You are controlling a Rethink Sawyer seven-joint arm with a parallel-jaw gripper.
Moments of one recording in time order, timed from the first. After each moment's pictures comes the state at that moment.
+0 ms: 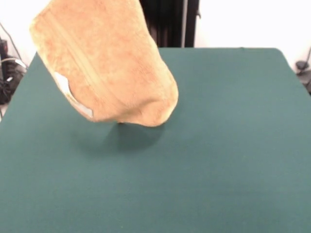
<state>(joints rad) -0.42 -1.12 0.16 1.68 -0.20 0.92 2.08</state>
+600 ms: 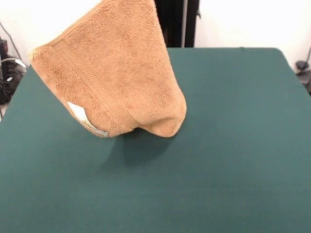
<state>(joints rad) -0.30 -0.98 0.12 1.51 -0.20 0.93 2.08</state>
